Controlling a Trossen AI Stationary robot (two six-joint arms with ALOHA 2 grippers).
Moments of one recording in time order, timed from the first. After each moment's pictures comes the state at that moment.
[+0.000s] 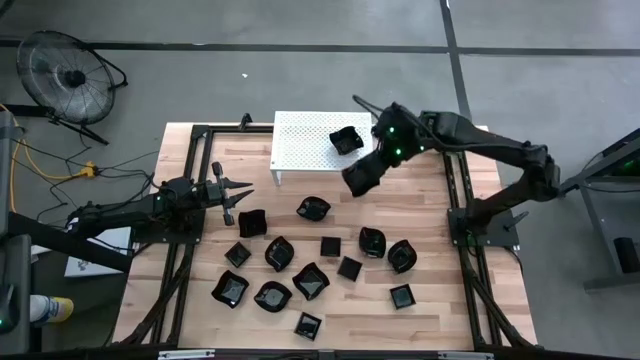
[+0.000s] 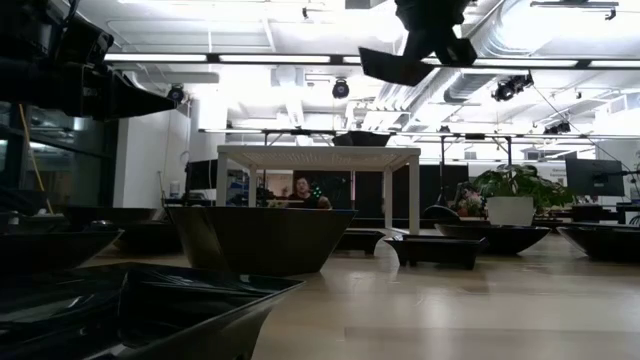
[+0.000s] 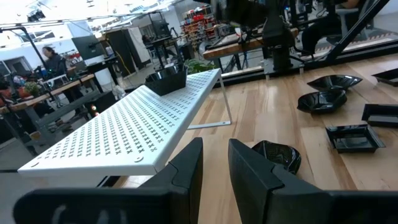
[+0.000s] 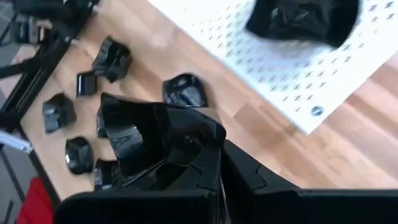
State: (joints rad) left arm 0.16 0.04 0.03 0.00 -0.14 0.29; right arm -0.35 1.42 1.48 -1.00 -0.13 0.60
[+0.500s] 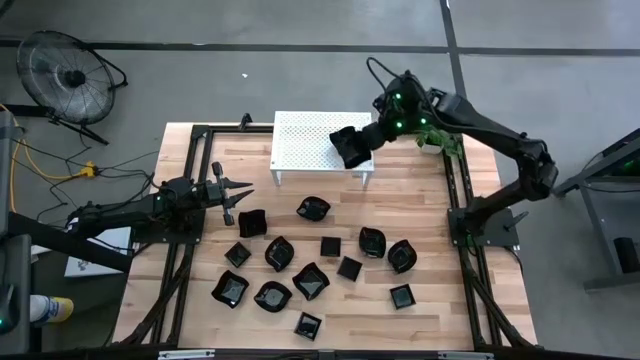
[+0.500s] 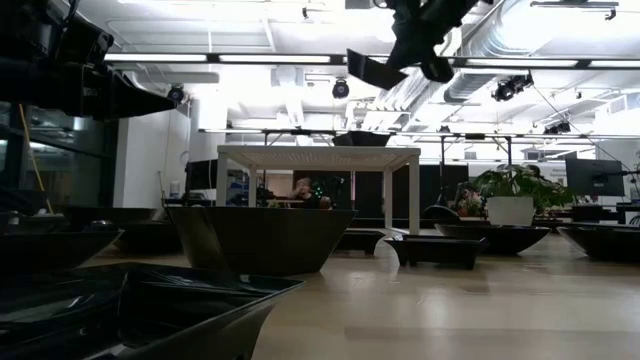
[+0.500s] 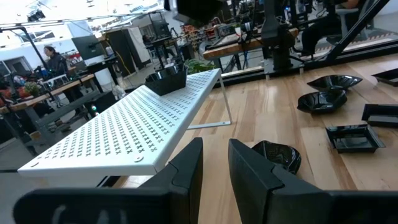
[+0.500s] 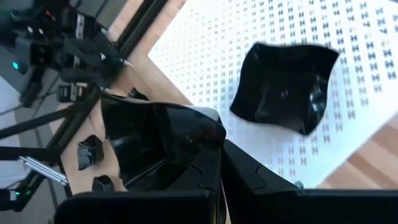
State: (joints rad) left arm 0.16 0.04 0.03 0.00 -0.14 0.29; right arm -0.60 1.46 1.48 -0.80 -0.36 0.49
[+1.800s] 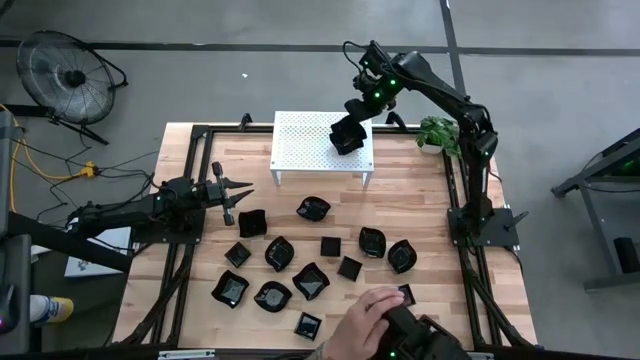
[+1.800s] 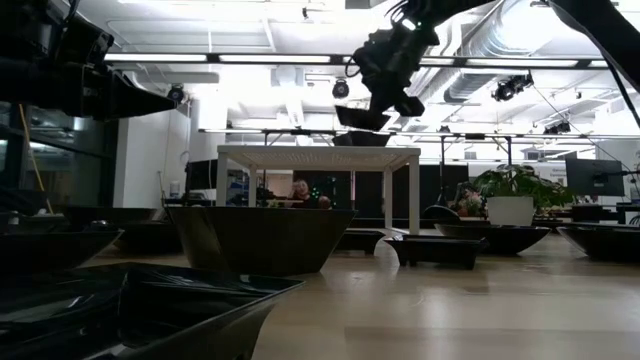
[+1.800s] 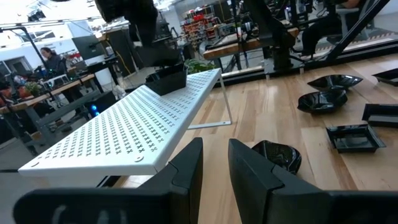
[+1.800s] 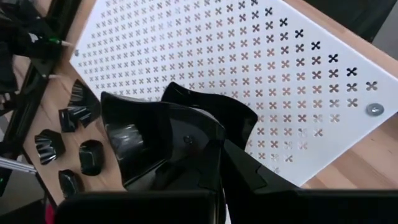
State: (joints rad) left arm 0.16 0.04 0.03 0.00 -0.14 0.29; right arm -0.78 2.01 2.10 -1.28 -0.46 0.23
